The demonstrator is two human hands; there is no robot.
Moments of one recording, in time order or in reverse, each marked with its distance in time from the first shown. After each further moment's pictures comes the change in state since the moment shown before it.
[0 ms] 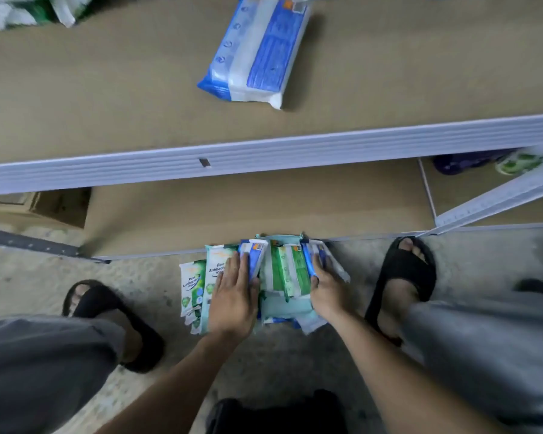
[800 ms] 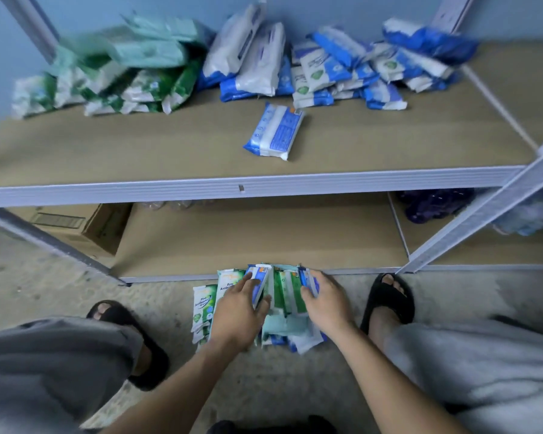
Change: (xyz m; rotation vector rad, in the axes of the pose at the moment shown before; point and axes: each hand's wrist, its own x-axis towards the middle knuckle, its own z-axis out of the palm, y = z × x) left_hand -0.041 0.051 -0.075 -0.044 0.030 -0.005; right_hand -0.086 -0.051 -0.074 0.216 0.268 -0.141
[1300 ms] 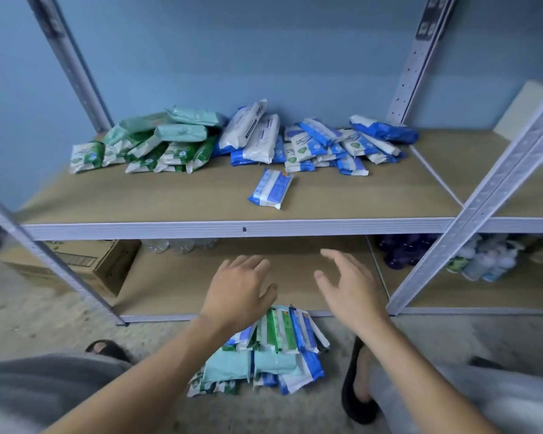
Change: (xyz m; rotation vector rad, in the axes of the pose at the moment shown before) left_hand -0.016 0.083 -0.128 0.379 0.346 0.488; right_hand -0.056 -0.081 -0.146 -0.031 0.260 -0.329
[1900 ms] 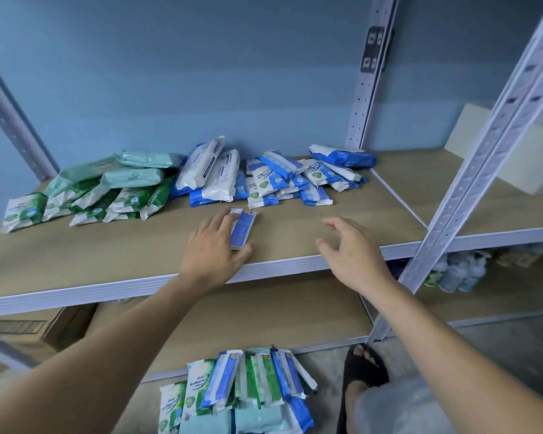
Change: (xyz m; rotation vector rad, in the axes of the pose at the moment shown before) left_hand 0.146 -0.025 -0.031 -0.073 0.076 -0.118; right_hand 0.103 0.007 -0.075 -0.096 0.163 -0.021
